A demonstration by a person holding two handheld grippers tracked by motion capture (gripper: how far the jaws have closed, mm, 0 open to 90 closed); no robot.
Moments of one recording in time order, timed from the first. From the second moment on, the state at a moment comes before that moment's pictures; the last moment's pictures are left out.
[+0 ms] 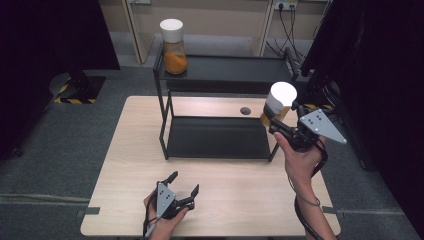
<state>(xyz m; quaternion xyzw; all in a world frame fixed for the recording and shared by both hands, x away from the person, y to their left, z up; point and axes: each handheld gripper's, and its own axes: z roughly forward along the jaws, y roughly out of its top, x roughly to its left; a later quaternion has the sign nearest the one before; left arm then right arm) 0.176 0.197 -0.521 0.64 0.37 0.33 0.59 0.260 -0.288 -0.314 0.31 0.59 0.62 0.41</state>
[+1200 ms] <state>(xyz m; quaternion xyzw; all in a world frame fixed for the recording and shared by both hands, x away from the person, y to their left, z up) 0.176 0.197 -0.521 0.64 0.37 0.33 0.59 0.286 -0.273 -0.279 0.32 0.58 0.62 0.41</state>
